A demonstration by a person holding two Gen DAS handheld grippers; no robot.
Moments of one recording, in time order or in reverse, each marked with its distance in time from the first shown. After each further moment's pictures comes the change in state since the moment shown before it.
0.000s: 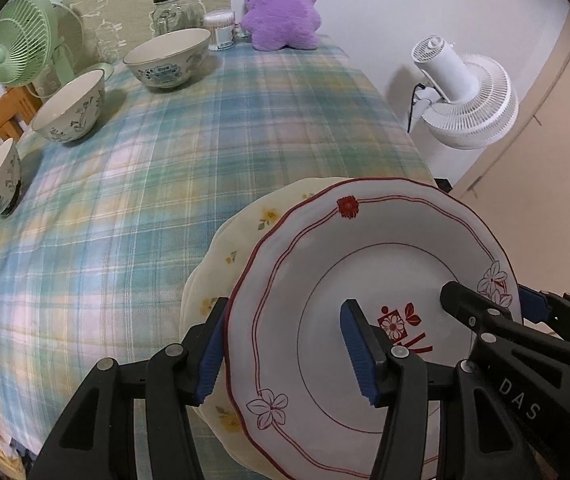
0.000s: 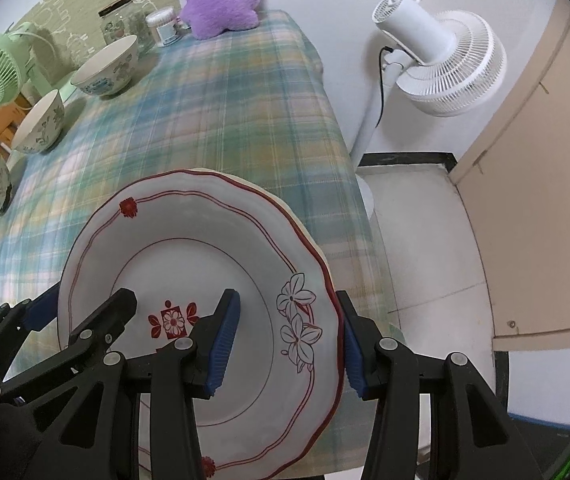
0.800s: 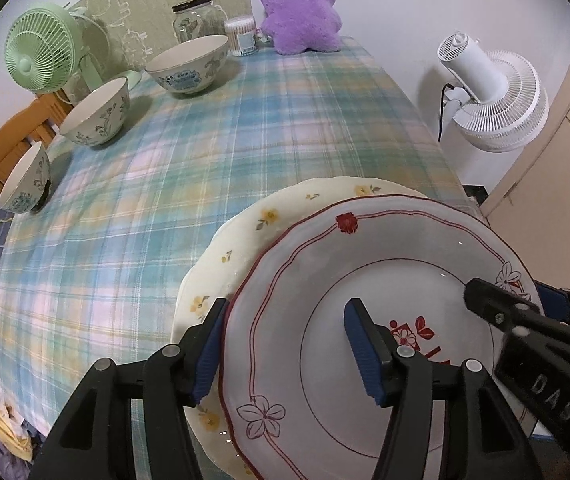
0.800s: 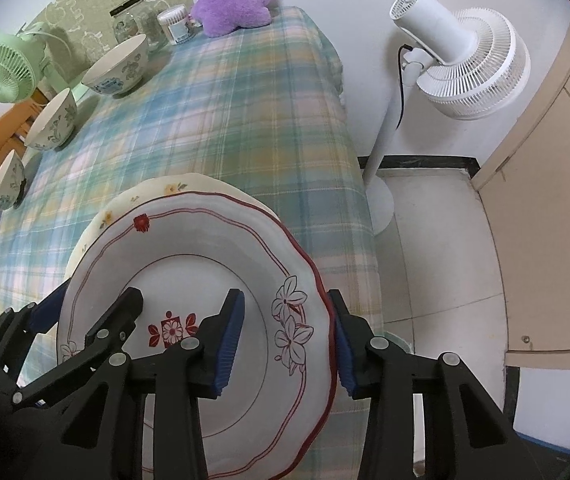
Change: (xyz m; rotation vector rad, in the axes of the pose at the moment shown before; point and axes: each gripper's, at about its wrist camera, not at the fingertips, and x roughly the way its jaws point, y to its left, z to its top) left arm 0.009 -0.022 -0.003 -0.024 -0.033 0.153; right arm 0.010 -0.020 0.009 -0.030 0.007 0.094
